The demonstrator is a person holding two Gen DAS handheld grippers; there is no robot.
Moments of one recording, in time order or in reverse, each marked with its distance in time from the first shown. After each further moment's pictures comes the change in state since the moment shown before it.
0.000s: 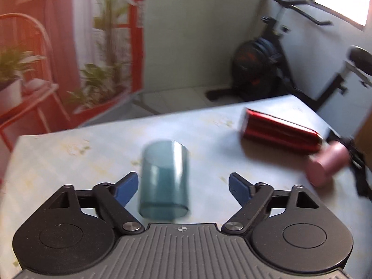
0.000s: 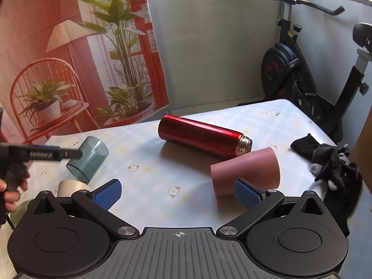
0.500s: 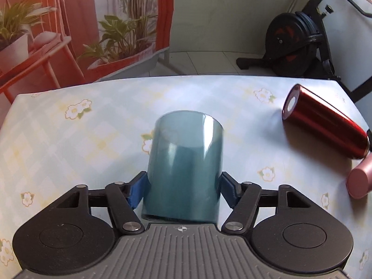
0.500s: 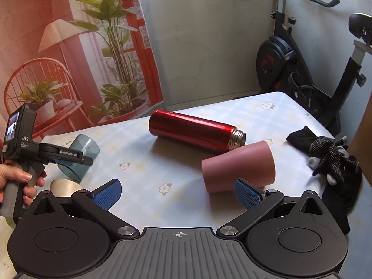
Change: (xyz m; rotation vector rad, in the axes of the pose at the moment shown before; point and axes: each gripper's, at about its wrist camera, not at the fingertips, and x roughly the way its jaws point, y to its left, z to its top) left arm 0.068 0.017 0.002 -0.096 0.208 0.078; right arm 0.010 -0.014 -0.003 0.028 0.015 -0.008
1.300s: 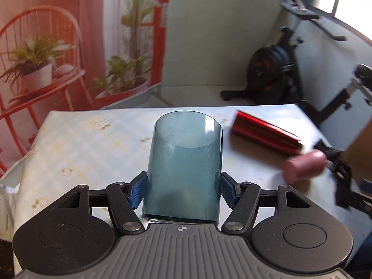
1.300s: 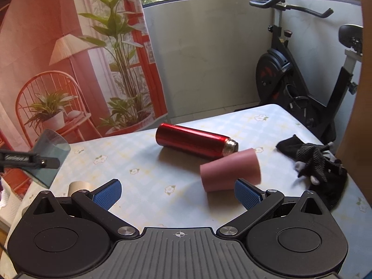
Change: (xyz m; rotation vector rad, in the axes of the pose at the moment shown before) left arm -0.171 -0.052 -0.062 -0.007 -0.193 -0.041; right arm -0.071 -0.005 -0.011 0.000 -0.068 0.010
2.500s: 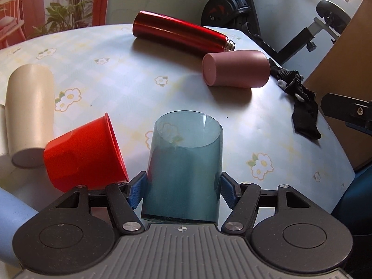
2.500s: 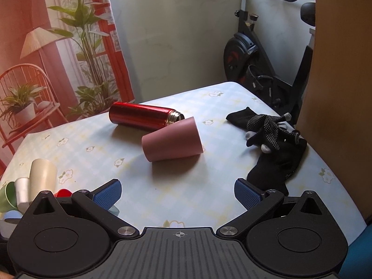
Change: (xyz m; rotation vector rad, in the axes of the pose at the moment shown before) left arm 0.080 -0.128 -0.108 0.009 0.220 -0.194; right arm -0.011 -0.063 -0.031 0.038 0.060 -0.128
